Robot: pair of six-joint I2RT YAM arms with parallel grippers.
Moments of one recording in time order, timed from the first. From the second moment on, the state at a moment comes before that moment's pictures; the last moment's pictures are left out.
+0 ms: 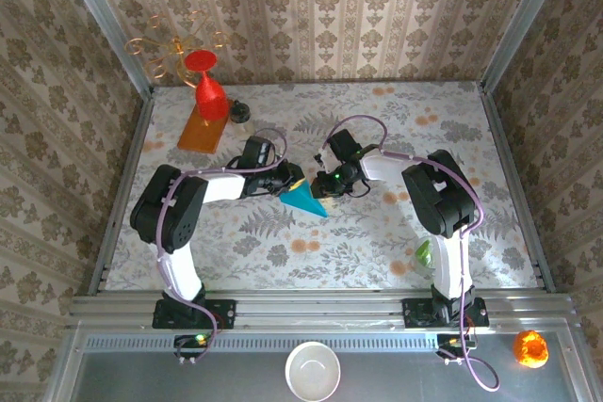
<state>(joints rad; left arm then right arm) -0.50 1.83 0.91 0.16 0.56 -1.01 0.51 2.03 1.27 -0.42 -0.50 0.32</state>
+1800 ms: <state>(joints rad) -0.51 1.90 0.94 0.06 0.54 -0.98 0.49 1.89 1.19 -0.38 -0.53 0.40</state>
